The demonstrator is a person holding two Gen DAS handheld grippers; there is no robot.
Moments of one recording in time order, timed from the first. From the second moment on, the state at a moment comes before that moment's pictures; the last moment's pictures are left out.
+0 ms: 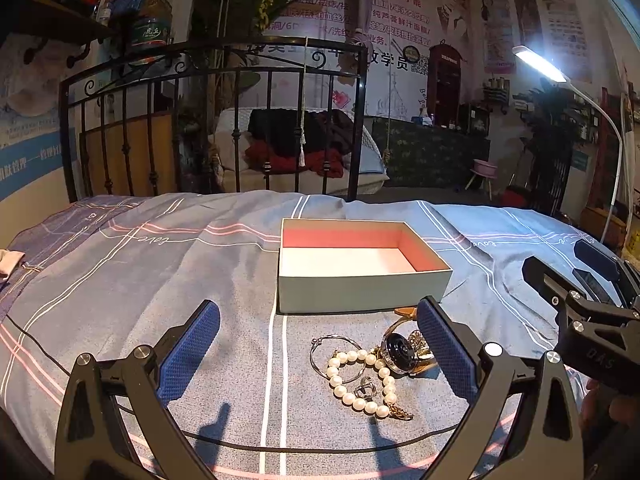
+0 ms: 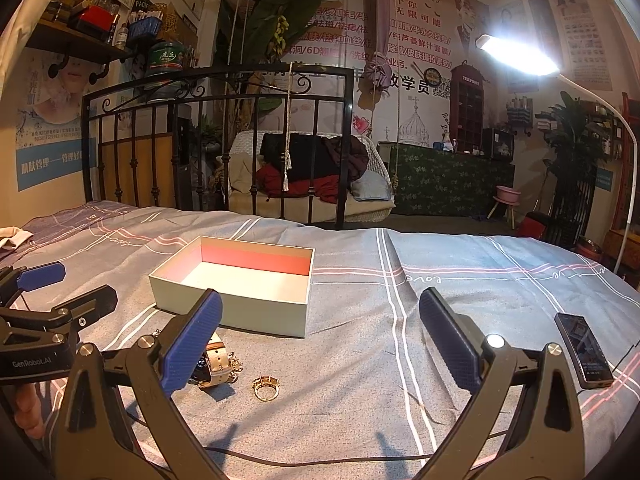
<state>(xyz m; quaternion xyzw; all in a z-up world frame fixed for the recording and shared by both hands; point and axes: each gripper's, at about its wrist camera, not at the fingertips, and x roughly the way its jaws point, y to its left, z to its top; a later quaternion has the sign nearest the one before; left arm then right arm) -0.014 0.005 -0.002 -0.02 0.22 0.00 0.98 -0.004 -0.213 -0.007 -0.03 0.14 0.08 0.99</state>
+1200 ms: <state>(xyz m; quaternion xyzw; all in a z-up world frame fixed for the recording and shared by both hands) -0.015 0.006 -0.006 -0.02 0.23 0.01 0.97 0.000 -0.212 -0.018 -0.03 0.15 0.09 0.98</state>
